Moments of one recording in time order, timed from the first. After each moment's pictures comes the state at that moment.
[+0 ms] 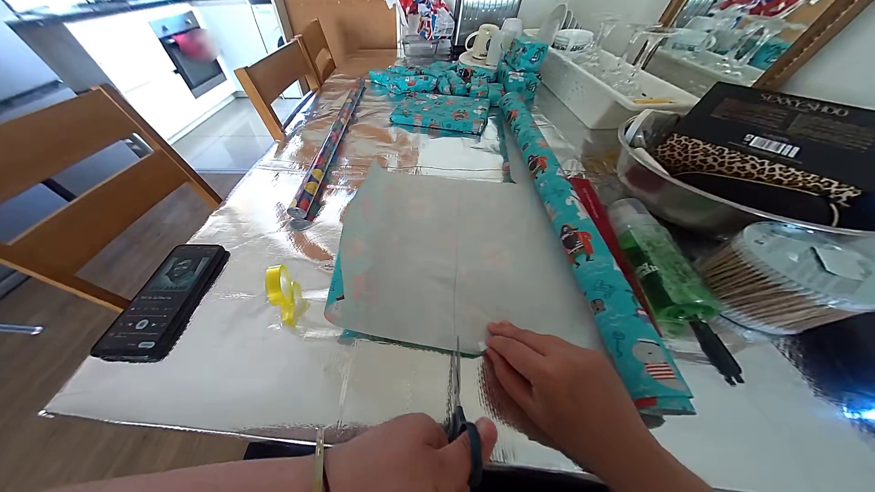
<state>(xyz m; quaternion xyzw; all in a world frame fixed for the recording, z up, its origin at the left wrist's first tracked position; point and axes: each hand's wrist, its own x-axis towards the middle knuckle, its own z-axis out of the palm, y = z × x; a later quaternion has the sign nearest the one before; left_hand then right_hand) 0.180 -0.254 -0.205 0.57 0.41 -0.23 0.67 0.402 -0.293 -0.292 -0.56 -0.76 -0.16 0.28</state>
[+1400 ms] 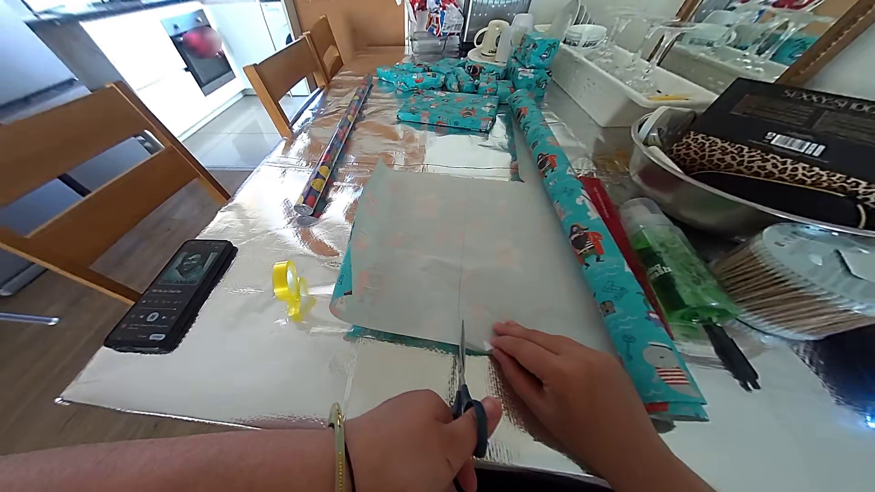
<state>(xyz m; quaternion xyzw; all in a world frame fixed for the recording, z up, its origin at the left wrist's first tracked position) 0.191 -0.245 -0.200 0.58 0.44 -0.23 0.64 0.404 -0.295 -0.294 -0.57 -0.75 -0.13 0.30</state>
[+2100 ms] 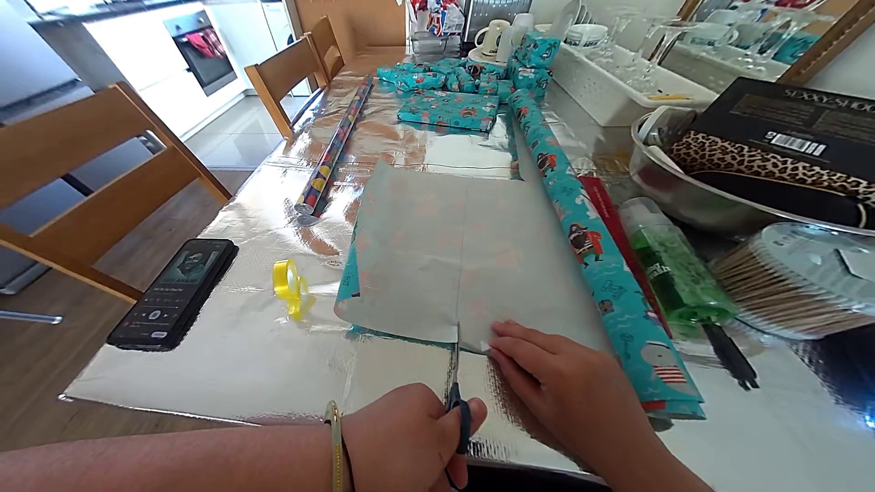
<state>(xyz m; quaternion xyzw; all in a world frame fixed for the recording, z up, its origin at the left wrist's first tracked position) 0.189 -0.245 -0.203 0.58 0.45 -0.22 0.64 0.403 -0.296 -0.294 -0.57 -0.76 -0.13 0.30</state>
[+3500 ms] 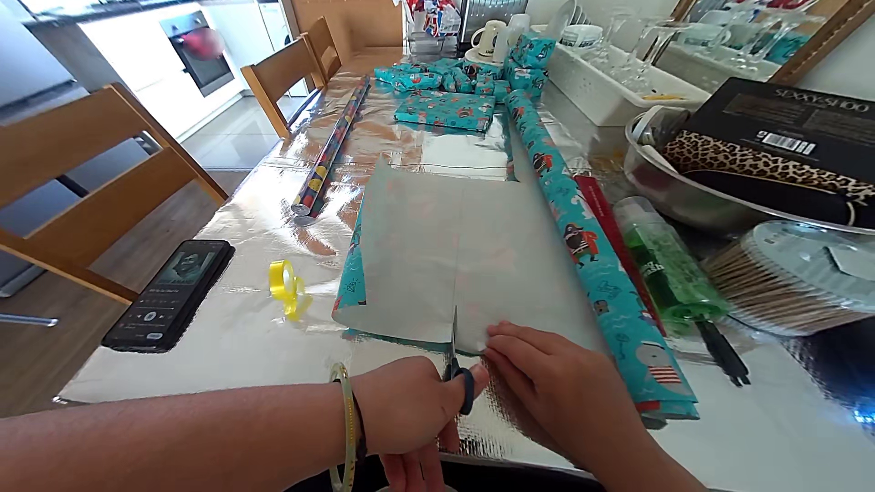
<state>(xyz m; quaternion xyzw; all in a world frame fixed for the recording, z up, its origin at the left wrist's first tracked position) 0.203 -0.228 -0.192 0.58 0.48 -0.25 0.60 0.402 -0.296 -0.293 -0.56 -0.76 -0.14 0.30</state>
